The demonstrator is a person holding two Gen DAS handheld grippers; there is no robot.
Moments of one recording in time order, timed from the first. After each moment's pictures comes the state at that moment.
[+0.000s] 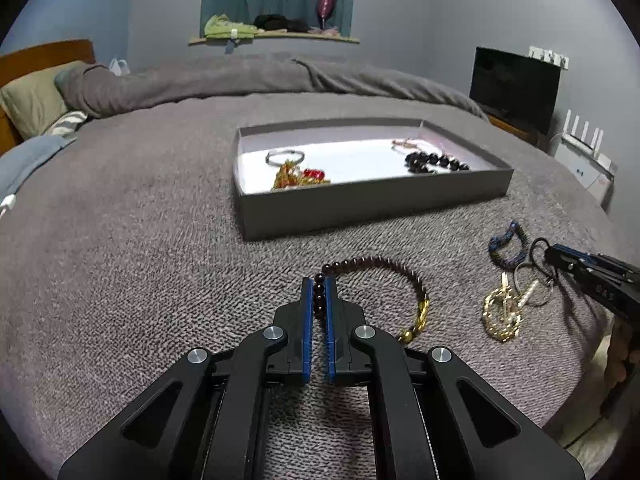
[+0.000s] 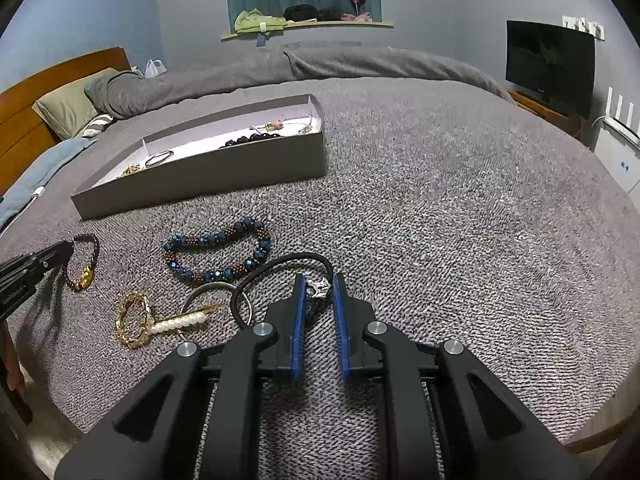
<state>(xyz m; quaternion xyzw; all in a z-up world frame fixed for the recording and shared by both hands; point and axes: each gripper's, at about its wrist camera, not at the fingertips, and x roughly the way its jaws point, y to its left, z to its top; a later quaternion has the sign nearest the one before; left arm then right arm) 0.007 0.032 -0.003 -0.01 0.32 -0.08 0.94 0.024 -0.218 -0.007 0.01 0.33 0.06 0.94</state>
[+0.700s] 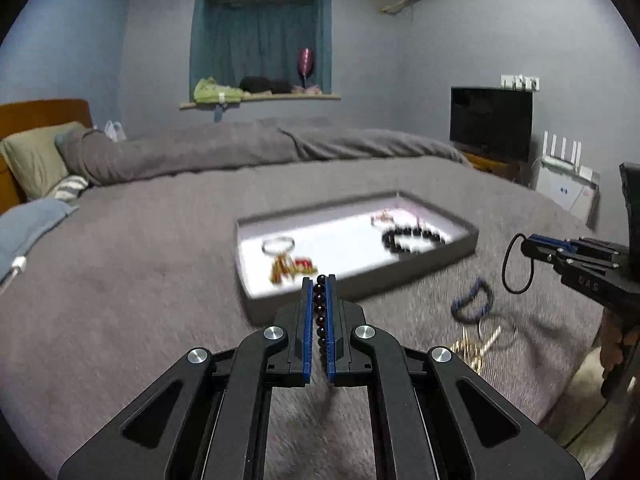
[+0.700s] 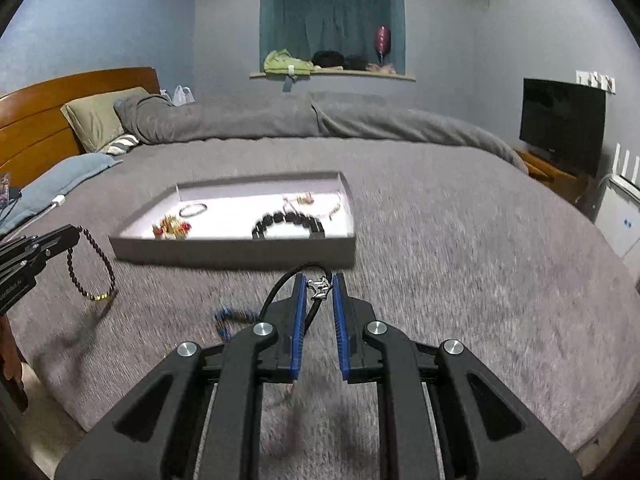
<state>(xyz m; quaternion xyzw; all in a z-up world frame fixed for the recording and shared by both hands) -0.015 0.028 0.057 0.02 0.21 -0.09 0.97 0.022 -0.197 0.058 -0.03 0.24 0.09 0.97</state>
